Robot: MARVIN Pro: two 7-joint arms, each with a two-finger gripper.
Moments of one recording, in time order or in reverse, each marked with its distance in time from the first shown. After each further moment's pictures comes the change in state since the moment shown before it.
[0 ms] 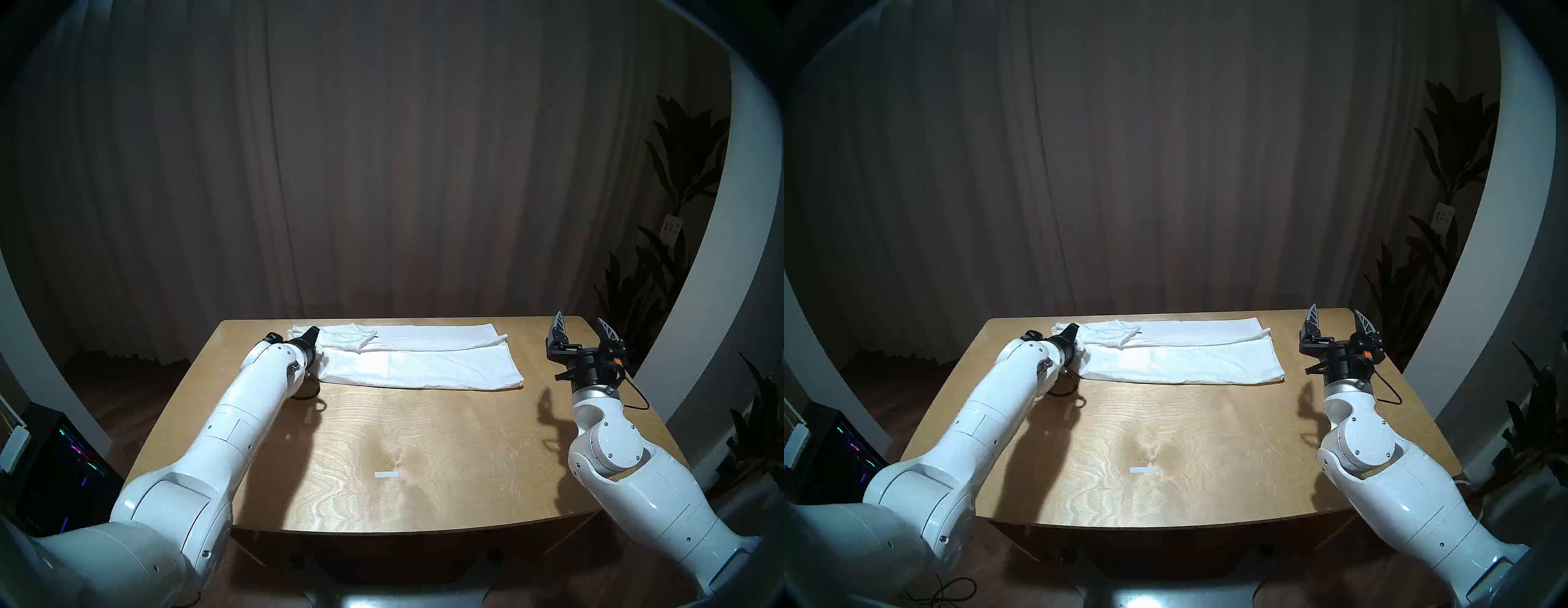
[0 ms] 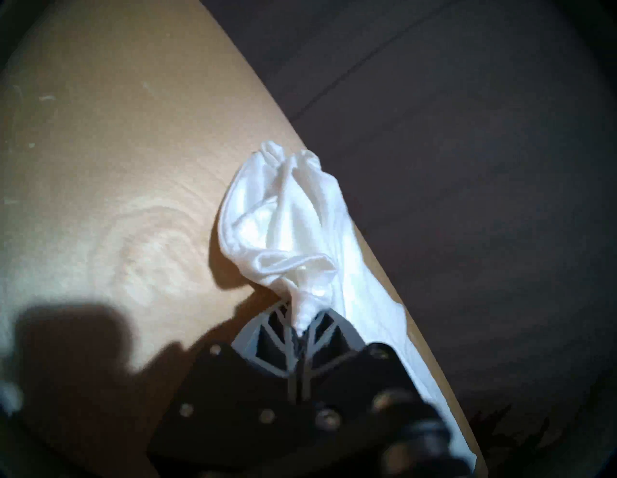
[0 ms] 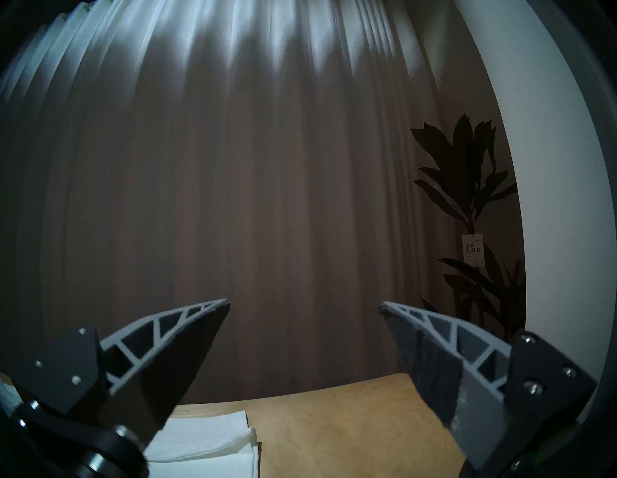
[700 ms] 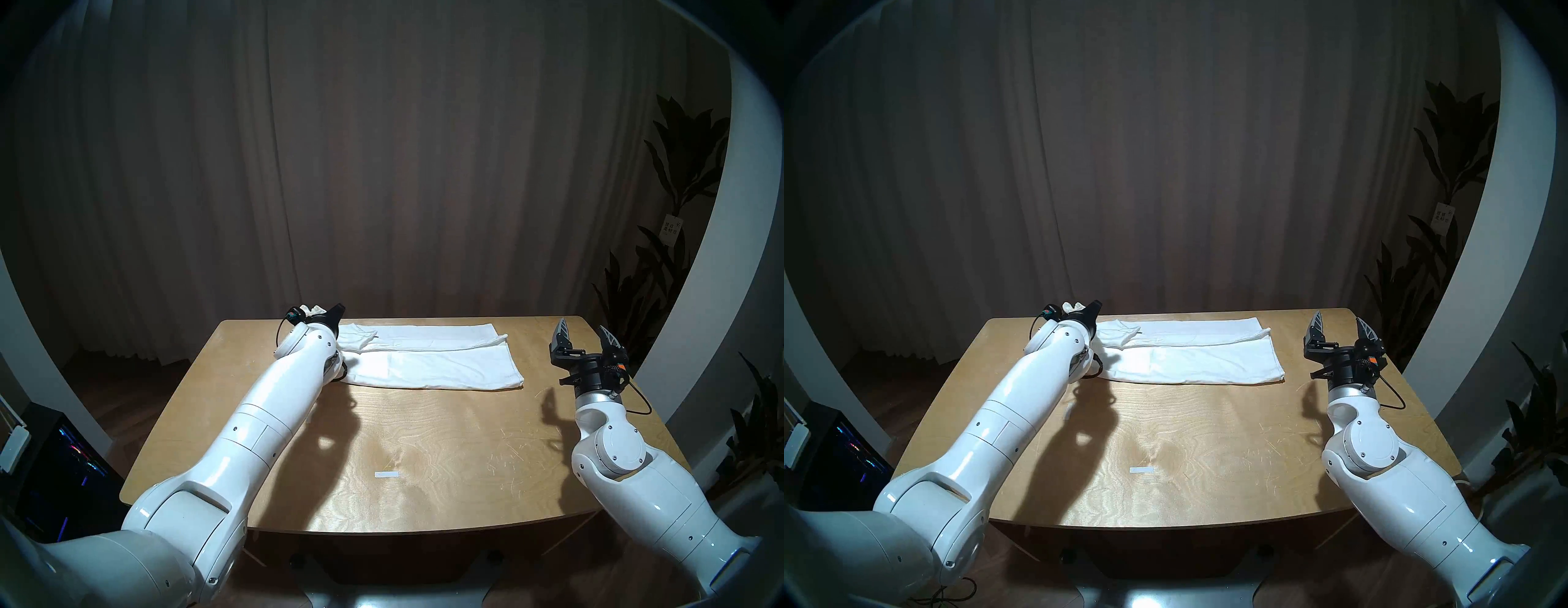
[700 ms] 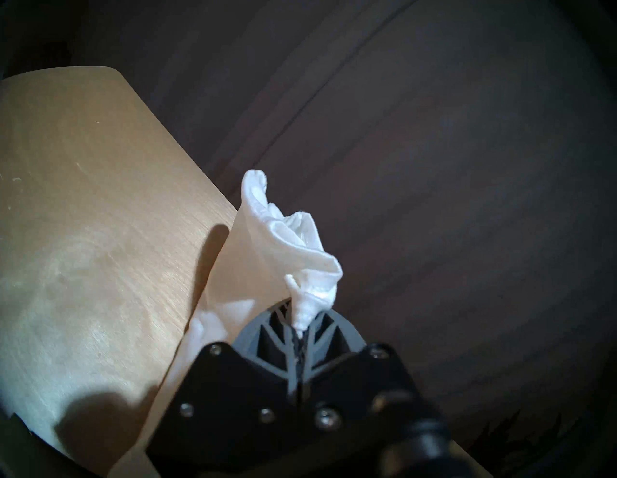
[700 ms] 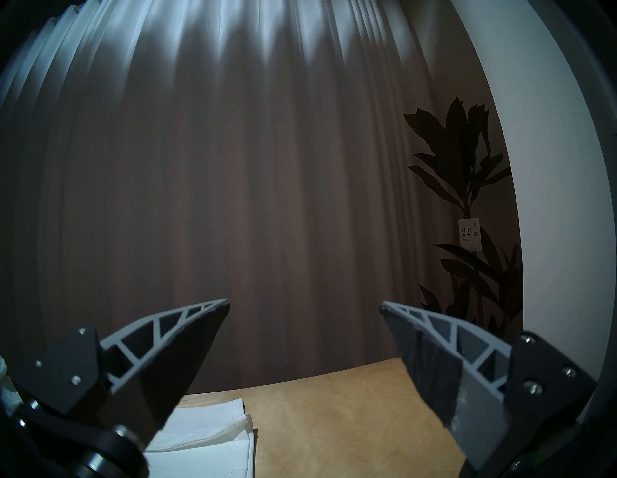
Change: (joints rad) left arm 0.029 -0.051 0.128 -0.223 0.143 -0.141 0.206; right arm -0.008 0.009 0.012 0.033 0.059 -0.037 0.039
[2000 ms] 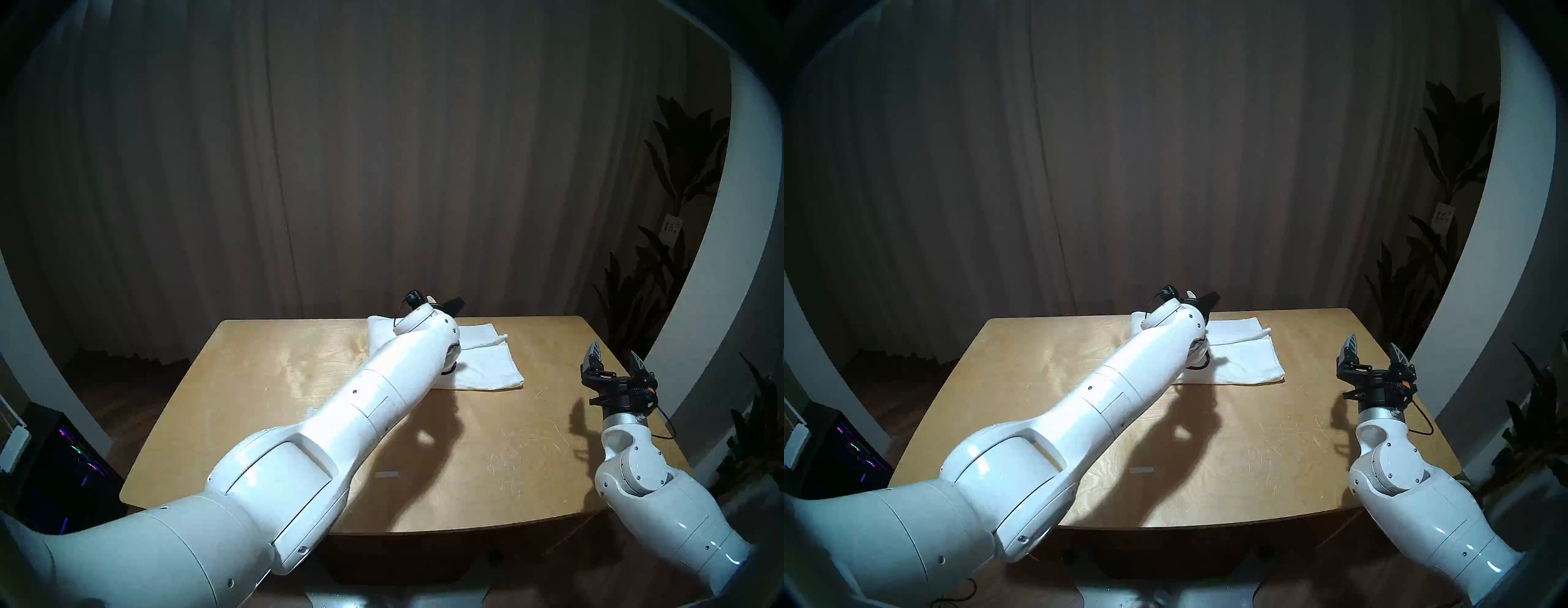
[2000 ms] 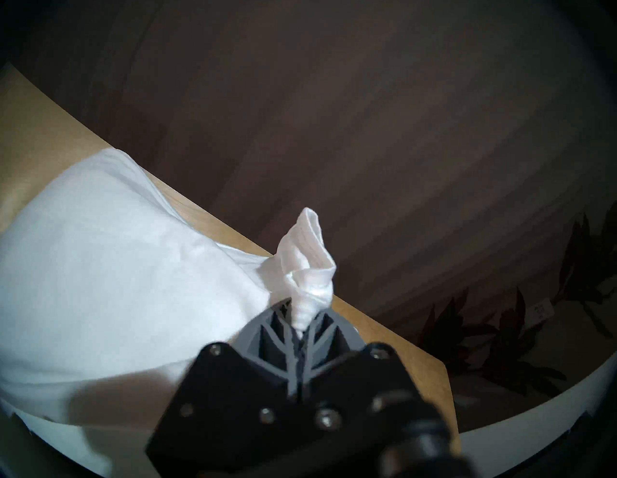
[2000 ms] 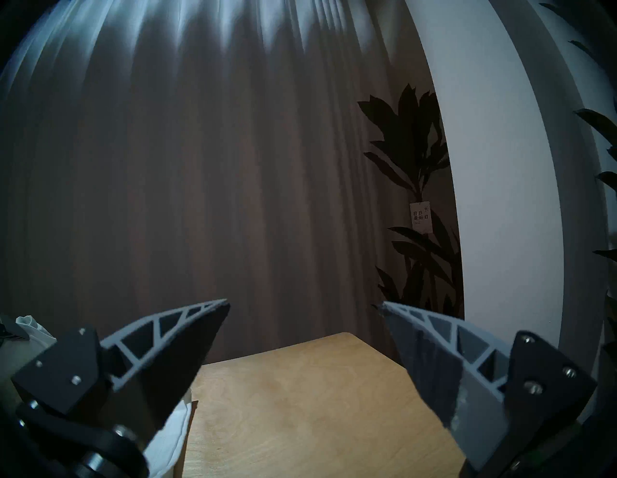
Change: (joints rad) left arm -0.254 -0.383 0.253 0.343 0.007 0.033 -0.015; right arm -0.148 0.048 0.099 0.029 0.088 -0.081 -0.018
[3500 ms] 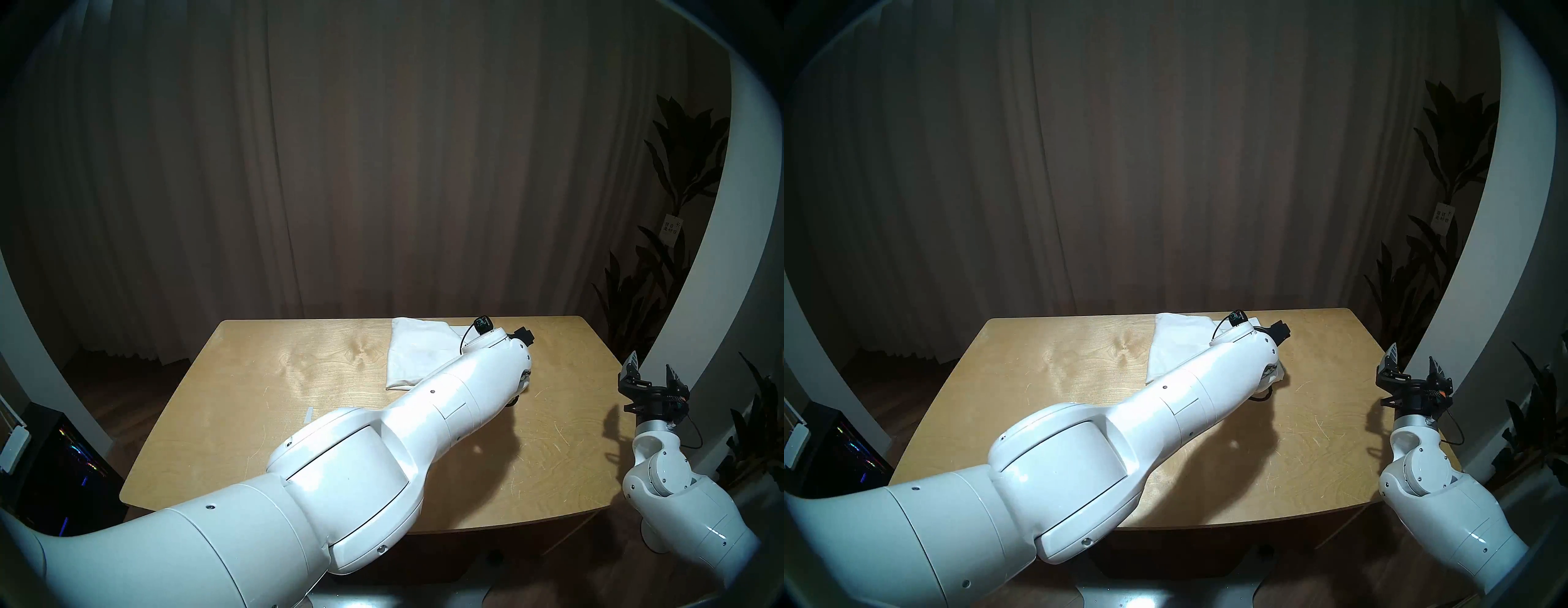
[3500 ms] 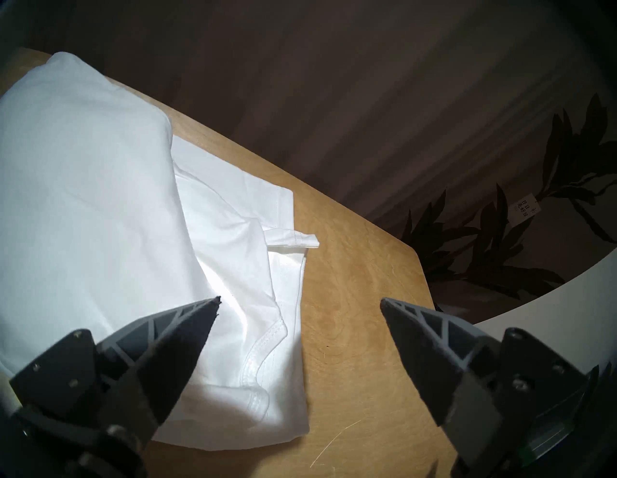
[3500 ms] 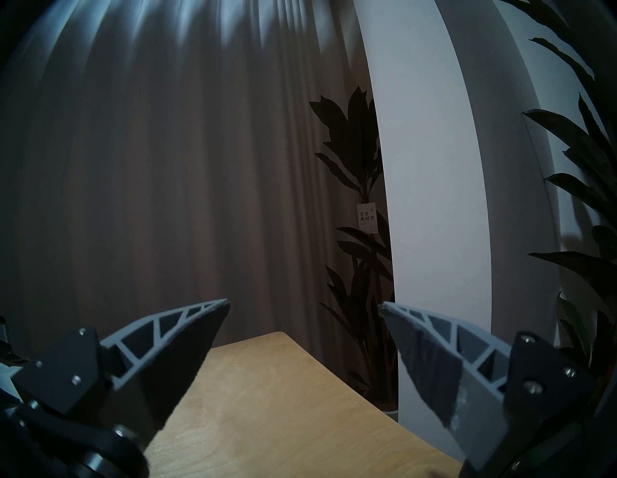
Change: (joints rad) left arm -0.110 -0.216 0.210 0.342 -0.101 -0.022 -0.118; right arm -0.082 0.049 0.114 0.031 0.089 -0.057 -0.009
